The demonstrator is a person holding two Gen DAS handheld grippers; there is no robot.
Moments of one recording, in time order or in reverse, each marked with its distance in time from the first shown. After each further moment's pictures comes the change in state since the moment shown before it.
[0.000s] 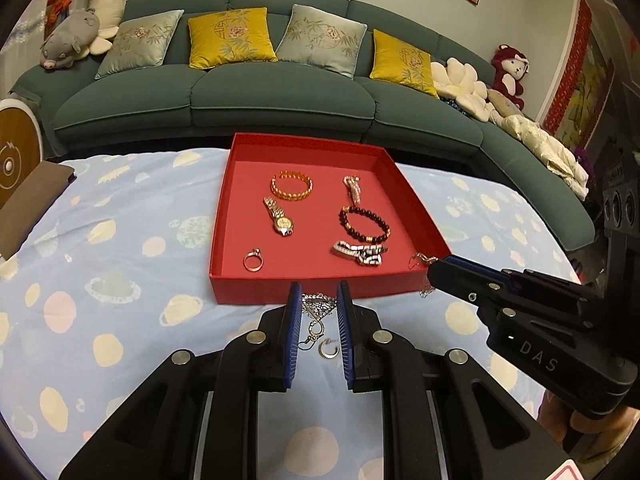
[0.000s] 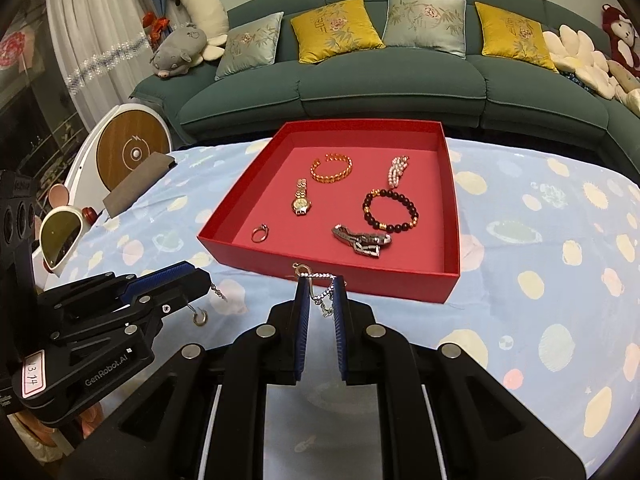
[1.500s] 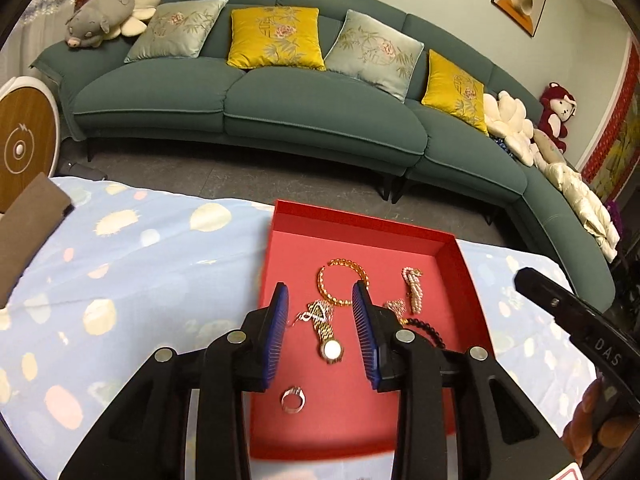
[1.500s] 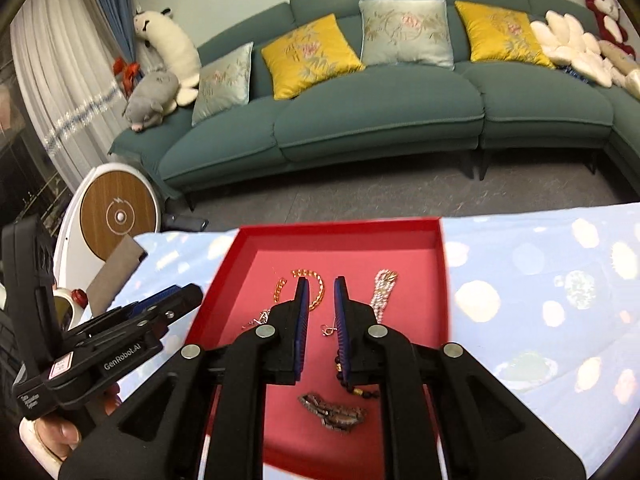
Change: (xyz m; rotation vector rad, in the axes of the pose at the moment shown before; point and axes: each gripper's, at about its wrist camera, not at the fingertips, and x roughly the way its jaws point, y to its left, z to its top) left arm 0.057 0.054 0.097 -0.137 -0.015 0.081; right arm 0.058 -0.050 0.118 0.117 -0.081 0.004
